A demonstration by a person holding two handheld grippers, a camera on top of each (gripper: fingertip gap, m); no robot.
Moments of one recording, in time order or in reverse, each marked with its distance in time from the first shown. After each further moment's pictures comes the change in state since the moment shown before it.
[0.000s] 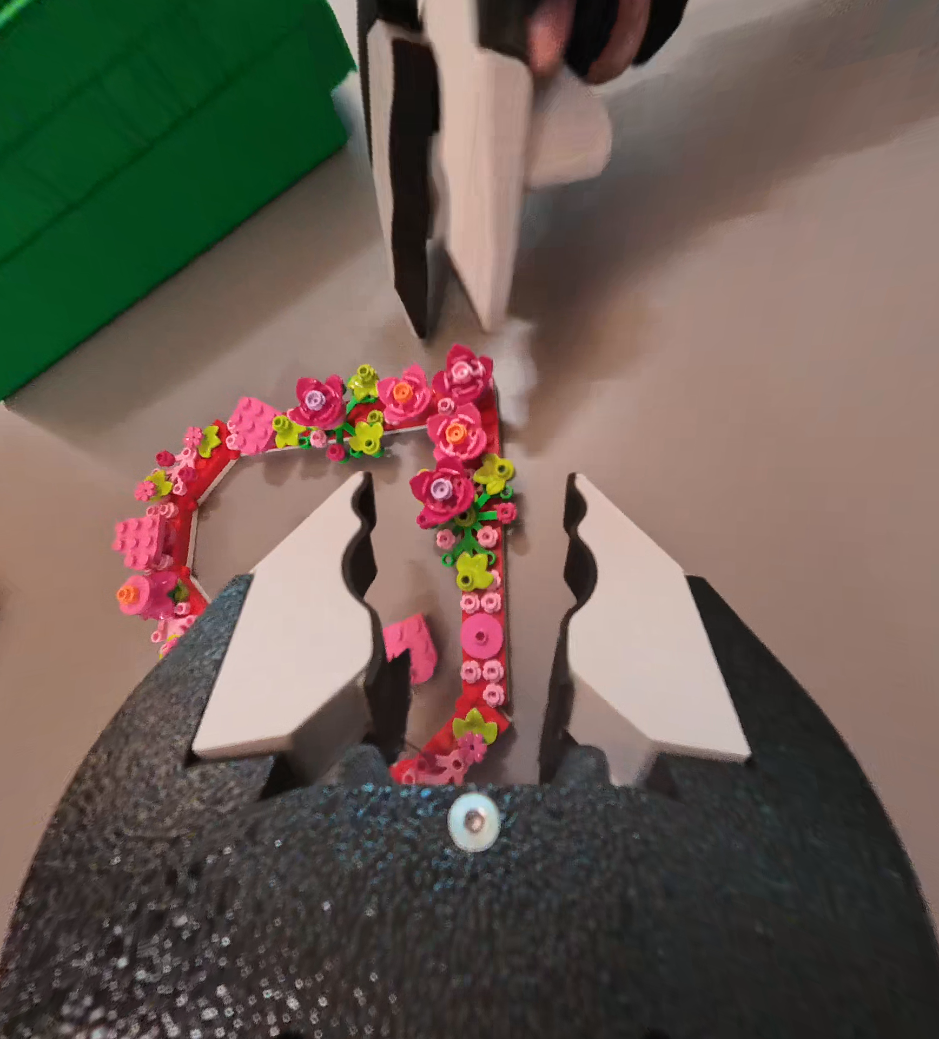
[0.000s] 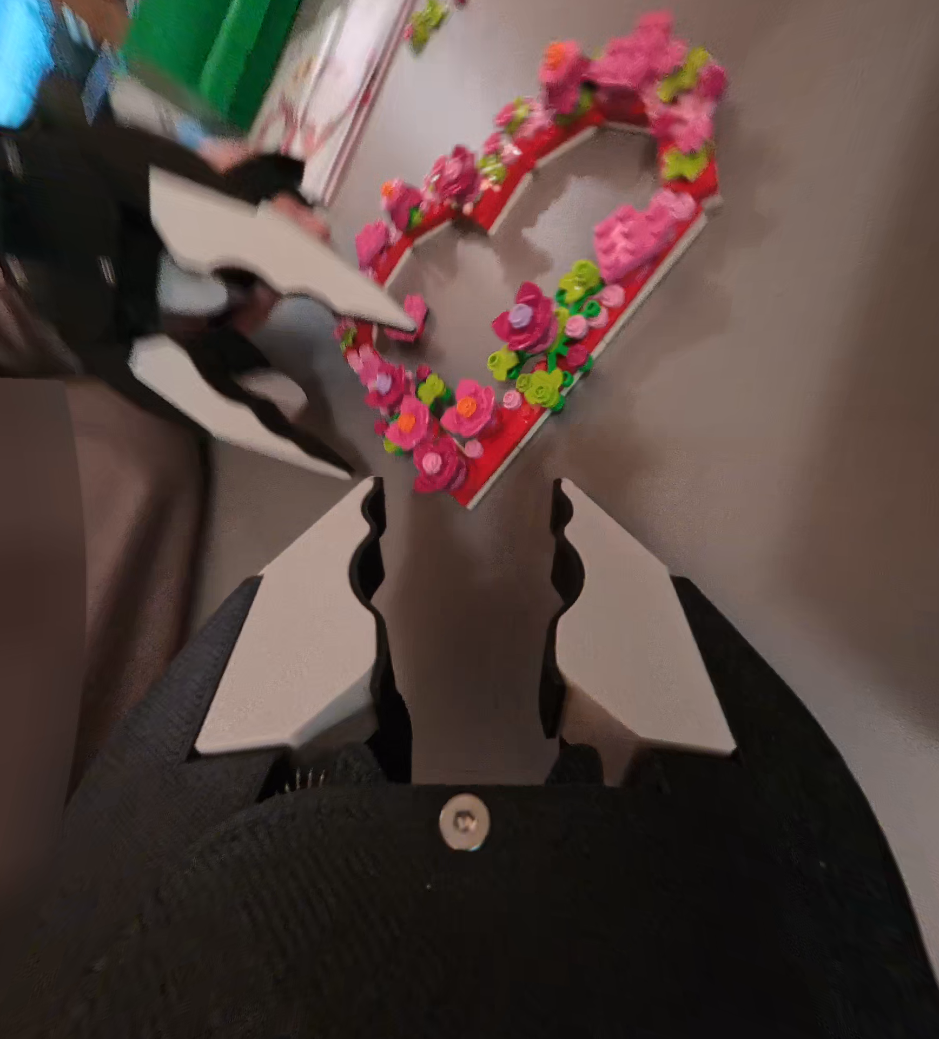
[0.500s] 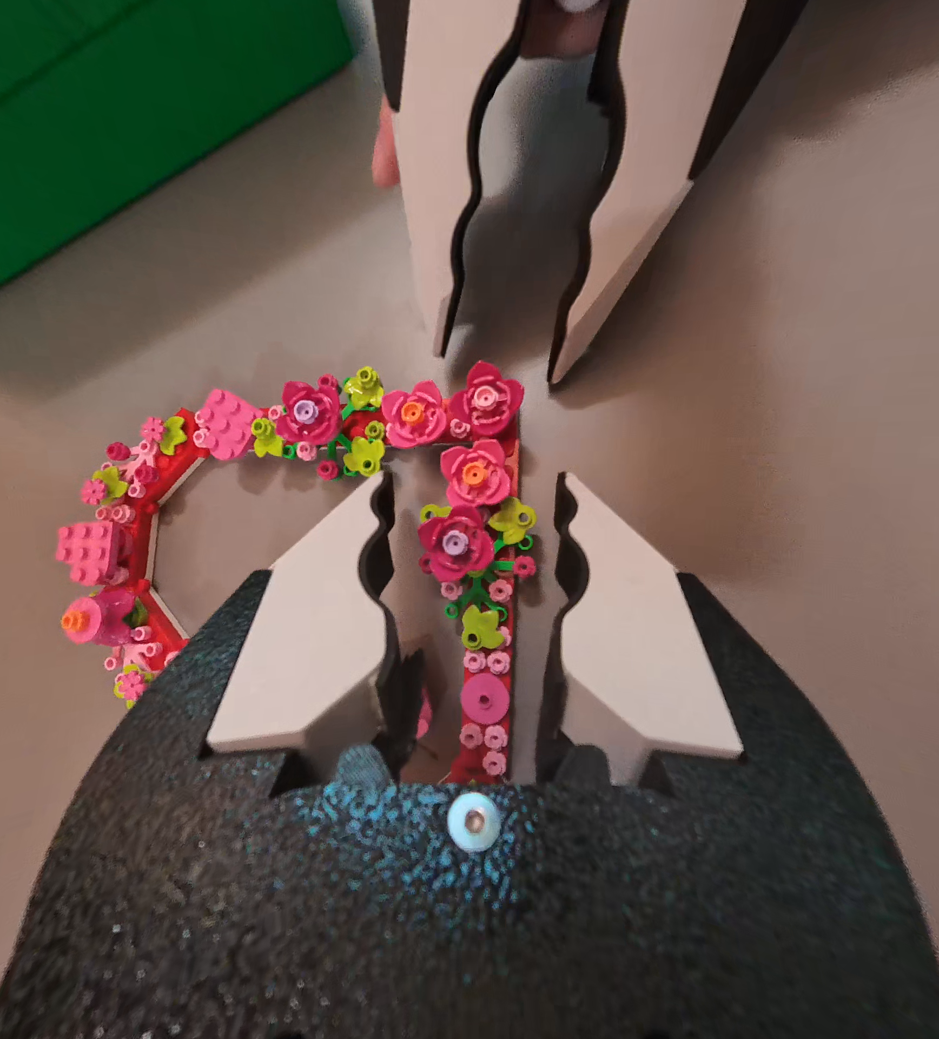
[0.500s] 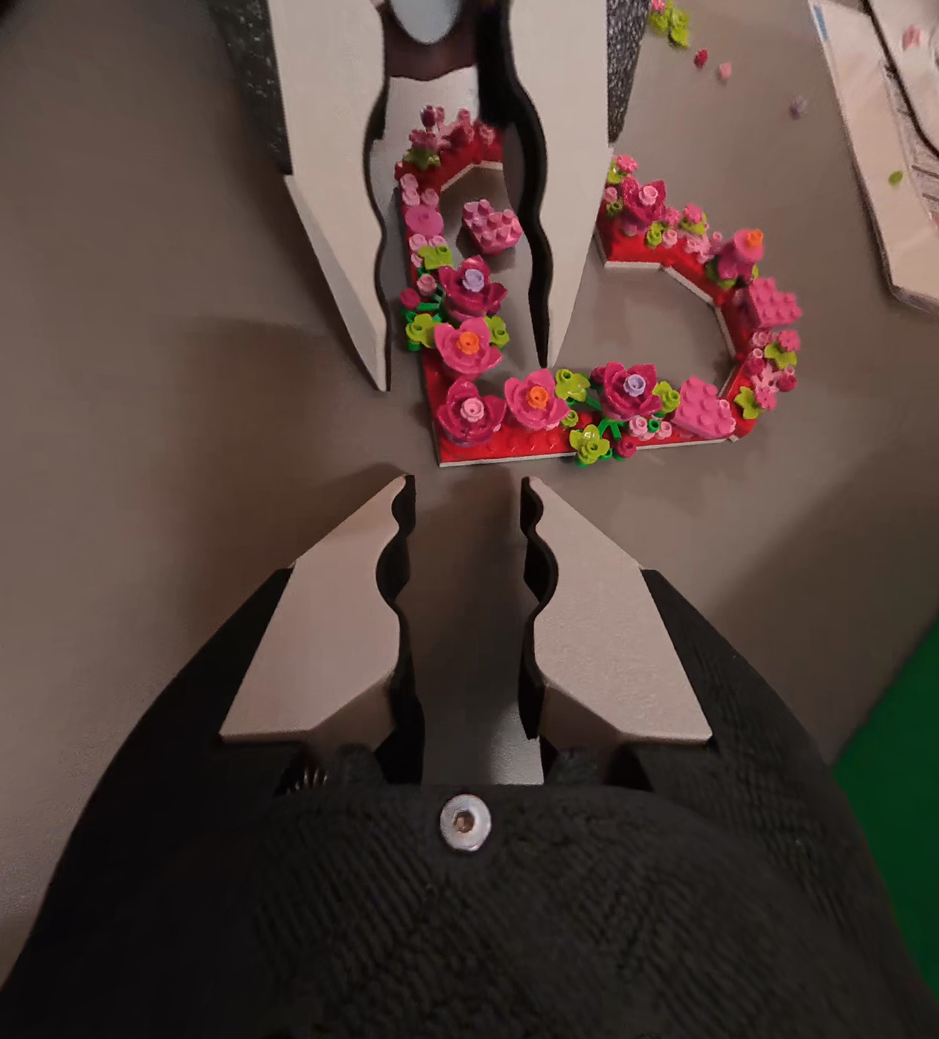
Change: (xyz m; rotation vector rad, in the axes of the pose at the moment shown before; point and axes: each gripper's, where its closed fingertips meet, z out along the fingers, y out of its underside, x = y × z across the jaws) left arm -0.005 0.002 0.028 -0.121 0.013 -0.095; right arm 0.005 0.015 0.007 -0.097 0.155 -0.962
